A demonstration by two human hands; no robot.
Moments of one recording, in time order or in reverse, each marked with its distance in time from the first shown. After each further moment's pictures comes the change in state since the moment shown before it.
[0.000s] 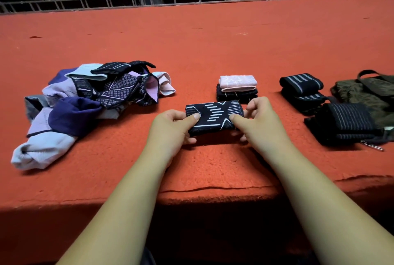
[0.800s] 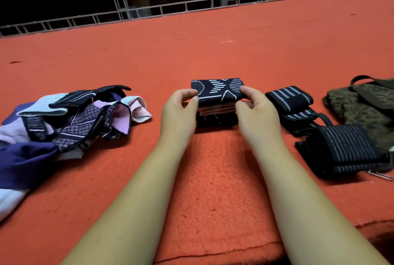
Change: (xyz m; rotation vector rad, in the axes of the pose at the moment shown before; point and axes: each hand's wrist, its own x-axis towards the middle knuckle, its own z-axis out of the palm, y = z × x) left_hand 0.105 0.033 0.105 0.178 0.078 0.393; right_hand 0.089 -0.008 -0.027 -0.015 0.258 0.003
